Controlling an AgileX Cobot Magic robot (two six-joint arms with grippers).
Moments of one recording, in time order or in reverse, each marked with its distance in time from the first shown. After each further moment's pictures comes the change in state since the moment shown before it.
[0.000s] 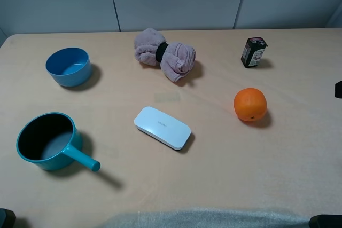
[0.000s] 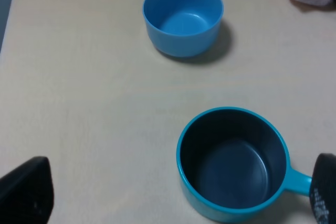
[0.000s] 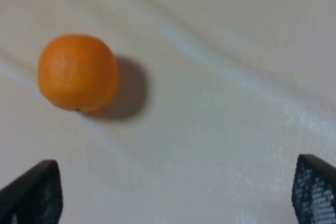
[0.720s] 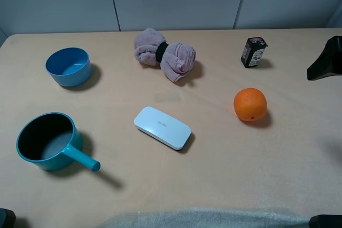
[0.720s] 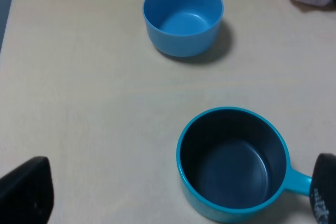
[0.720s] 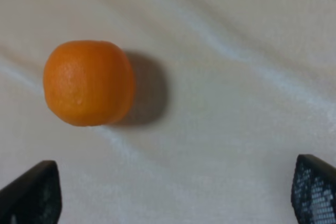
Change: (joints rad) left arm 0.000 0.000 0.000 0.000 0.000 0.000; right arm 0.001 0.375 -0.165 0.081 -0.015 -0.020
